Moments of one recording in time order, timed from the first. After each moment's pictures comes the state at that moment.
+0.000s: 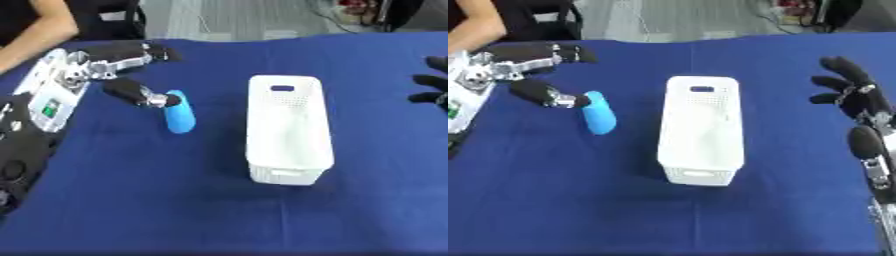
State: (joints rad) left arm -0.67 0.58 -0.18 -1.27 -0.64 -0.37 -0.59; right arm -0.14 -0.33 0.07 -1.98 0.19 -0.30 0.21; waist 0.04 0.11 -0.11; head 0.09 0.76
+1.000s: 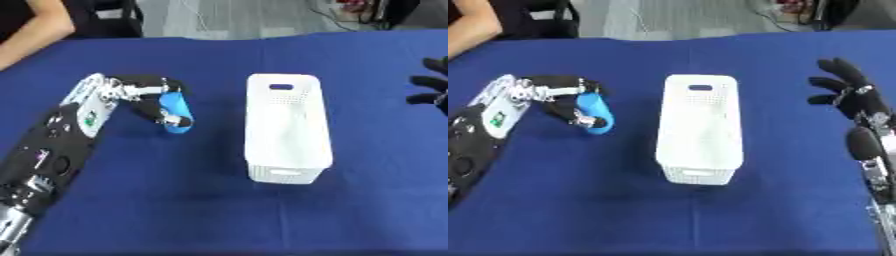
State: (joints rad) left arm -0.74 0.49 -0.19 -0.97 -0.74 -0.45 -0.58; right arm -0.14 -0.33 0.07 -1.98 0.19 -0.30 0.21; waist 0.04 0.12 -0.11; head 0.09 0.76
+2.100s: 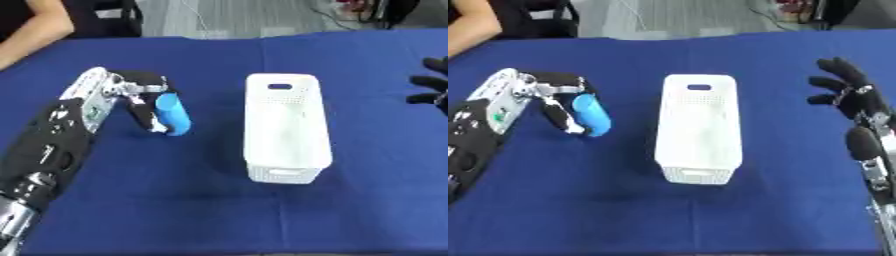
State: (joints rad) left arm -0.76 0.50 -0.19 -0.99 -0.89 -0.44 -0.65; right arm -0.14 -0.33 0.07 -1.98 0.19 -0.30 0.21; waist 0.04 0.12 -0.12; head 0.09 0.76
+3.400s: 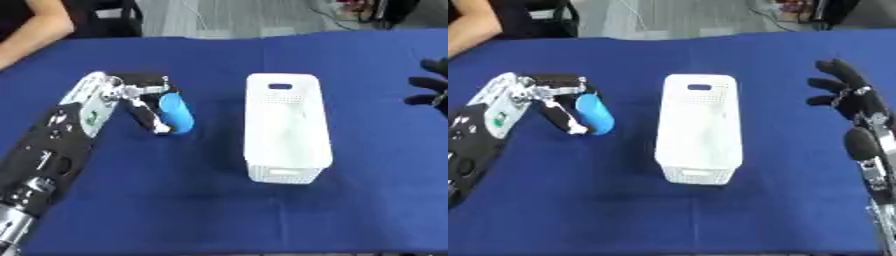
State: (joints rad) left arm -0.73 0.49 -0.19 -1.05 -0.77 -0.43 -0.57; right arm -0.14 -0.33 0.07 -1.97 0.19 -0.30 0.22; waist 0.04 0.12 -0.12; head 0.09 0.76
